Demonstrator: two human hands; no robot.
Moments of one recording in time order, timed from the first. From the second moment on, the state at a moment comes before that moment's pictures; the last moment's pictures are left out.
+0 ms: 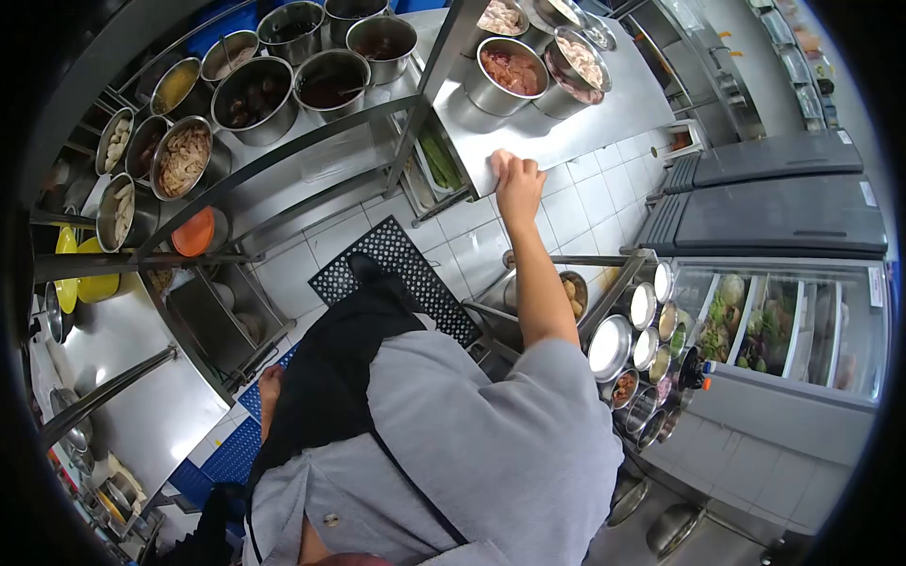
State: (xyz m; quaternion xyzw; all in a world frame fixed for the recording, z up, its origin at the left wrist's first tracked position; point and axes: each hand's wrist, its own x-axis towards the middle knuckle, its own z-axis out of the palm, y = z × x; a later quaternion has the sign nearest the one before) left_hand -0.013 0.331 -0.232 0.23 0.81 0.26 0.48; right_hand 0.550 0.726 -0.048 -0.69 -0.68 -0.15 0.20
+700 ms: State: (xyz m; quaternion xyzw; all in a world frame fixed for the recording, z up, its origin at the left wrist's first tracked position) left_hand -0.022 0.312 -0.218 0.28 0.81 0.23 0.47; right_hand 0.532 0.821 -0.056 -0.84 -0.51 -0.15 0.13
